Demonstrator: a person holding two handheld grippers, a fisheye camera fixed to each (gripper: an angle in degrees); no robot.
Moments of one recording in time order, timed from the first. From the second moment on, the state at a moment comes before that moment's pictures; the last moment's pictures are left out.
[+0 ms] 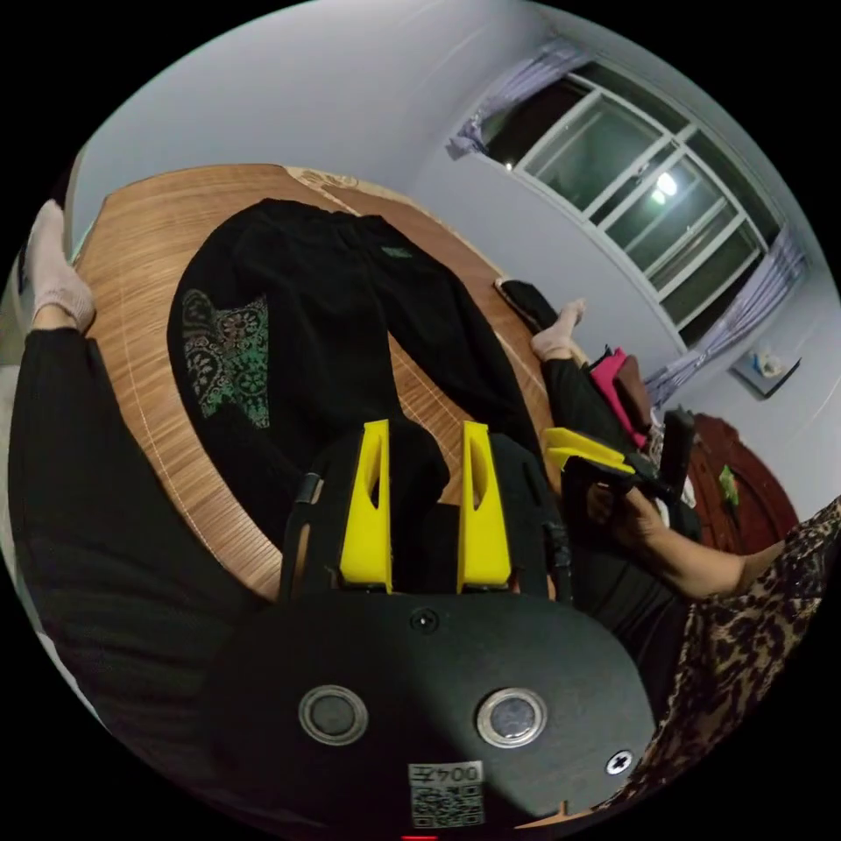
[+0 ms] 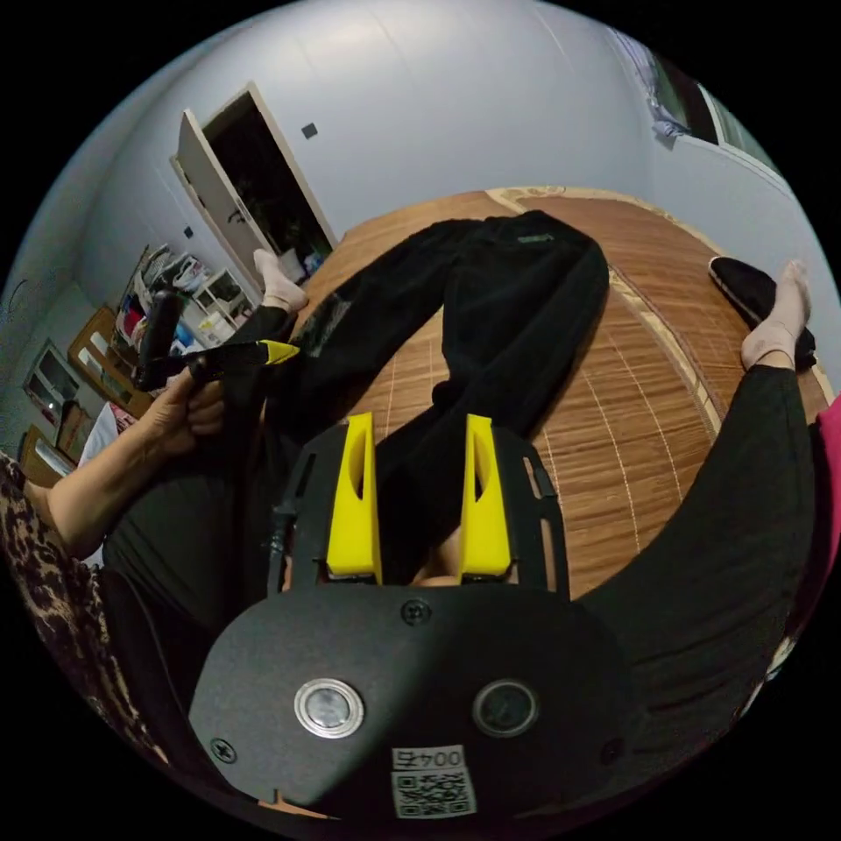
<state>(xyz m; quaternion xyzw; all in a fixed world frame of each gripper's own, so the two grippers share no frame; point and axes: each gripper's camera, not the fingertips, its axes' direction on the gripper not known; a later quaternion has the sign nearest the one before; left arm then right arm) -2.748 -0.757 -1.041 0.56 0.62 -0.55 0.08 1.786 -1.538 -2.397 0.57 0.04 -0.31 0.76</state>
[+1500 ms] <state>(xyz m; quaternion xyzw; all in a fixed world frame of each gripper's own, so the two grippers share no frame) -2.855 -0.965 -0.897 0.48 0.56 -0.65 0.18 1.616 -1.880 -2.580 0.58 0.11 -0.20 0.78</state>
